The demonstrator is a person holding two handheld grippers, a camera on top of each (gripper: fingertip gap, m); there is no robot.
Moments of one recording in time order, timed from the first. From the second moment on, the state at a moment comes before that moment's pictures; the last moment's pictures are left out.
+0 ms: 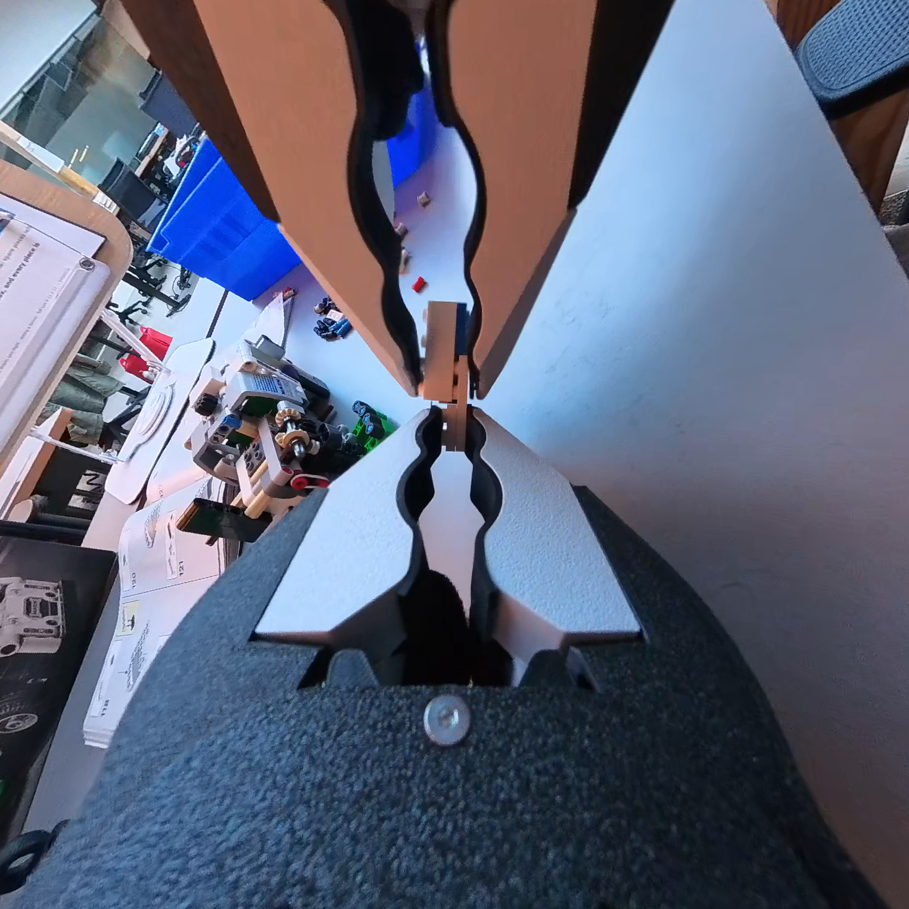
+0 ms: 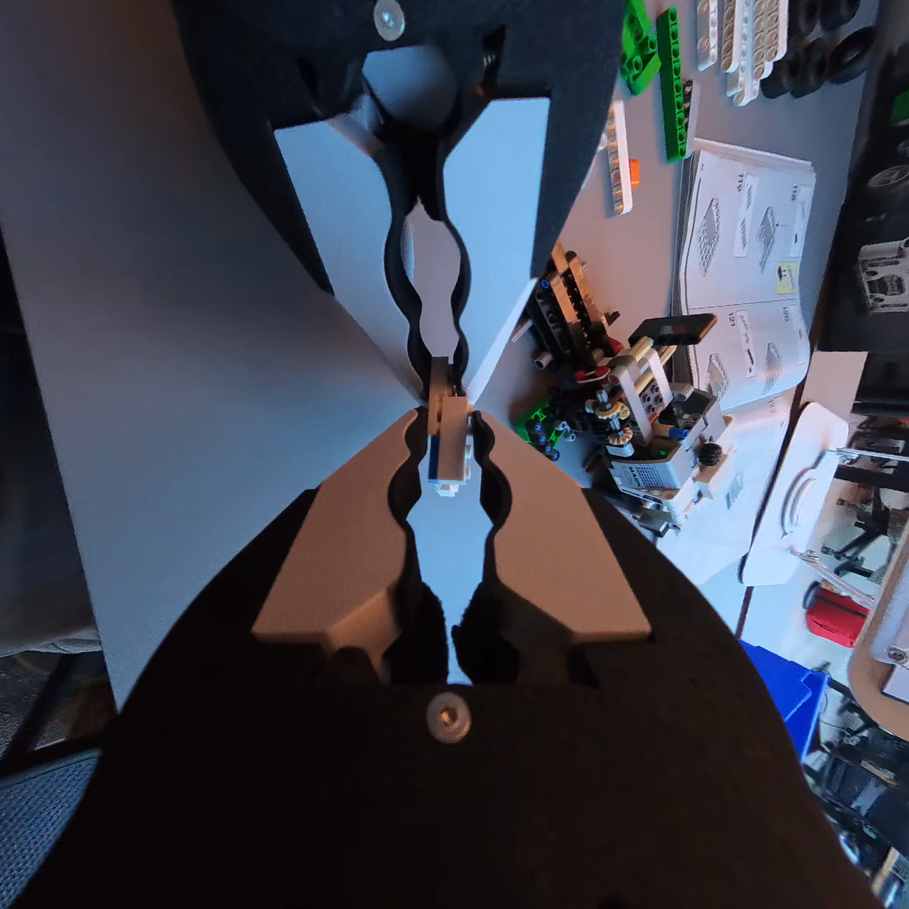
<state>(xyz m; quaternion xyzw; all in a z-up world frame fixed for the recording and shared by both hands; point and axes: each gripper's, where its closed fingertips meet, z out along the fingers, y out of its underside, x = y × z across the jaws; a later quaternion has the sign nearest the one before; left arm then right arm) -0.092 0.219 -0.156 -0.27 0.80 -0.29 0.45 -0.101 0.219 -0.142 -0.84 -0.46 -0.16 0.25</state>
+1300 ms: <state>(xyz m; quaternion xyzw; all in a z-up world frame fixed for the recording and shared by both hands) -0.093 0.222 -0.152 -0.24 0.80 -0.24 0.49 -0.100 0.220 -0.140 -0.81 -0.45 -0.19 0.32</state>
